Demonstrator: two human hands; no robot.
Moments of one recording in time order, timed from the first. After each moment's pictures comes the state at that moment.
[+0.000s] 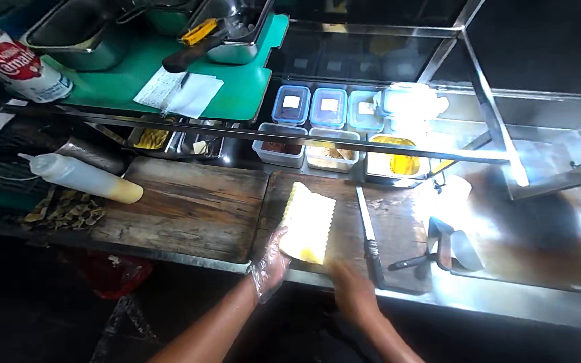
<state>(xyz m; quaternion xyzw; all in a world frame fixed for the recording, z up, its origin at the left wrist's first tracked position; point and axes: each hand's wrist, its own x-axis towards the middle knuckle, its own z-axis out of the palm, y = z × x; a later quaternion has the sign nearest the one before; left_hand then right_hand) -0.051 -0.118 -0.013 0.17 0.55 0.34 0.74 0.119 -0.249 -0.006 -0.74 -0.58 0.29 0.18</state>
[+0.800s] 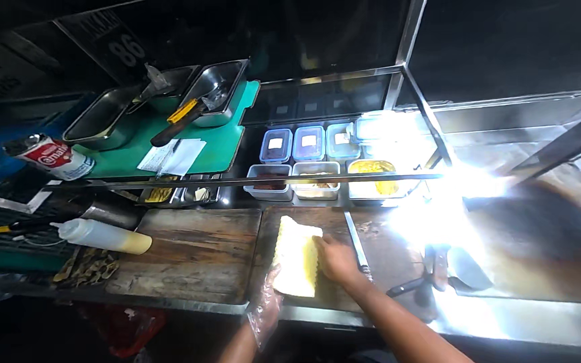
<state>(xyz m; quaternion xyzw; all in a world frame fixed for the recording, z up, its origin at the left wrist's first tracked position) -0.039 -0.138 -0.020 0.28 0.60 0.34 0.66 0.171 -0.136 -0.030 -0.70 -0.61 0.35 0.09</state>
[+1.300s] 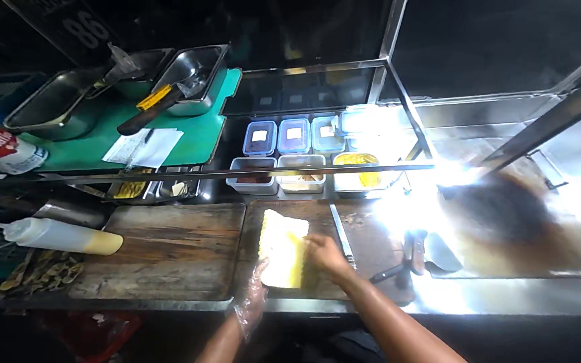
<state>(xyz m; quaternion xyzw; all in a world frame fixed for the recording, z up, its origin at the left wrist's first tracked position) -0.042 -0.139 -0.023 0.32 0.64 0.29 0.64 0.176 -0.151 -0.033 -0.66 -0.30 0.60 0.34</state>
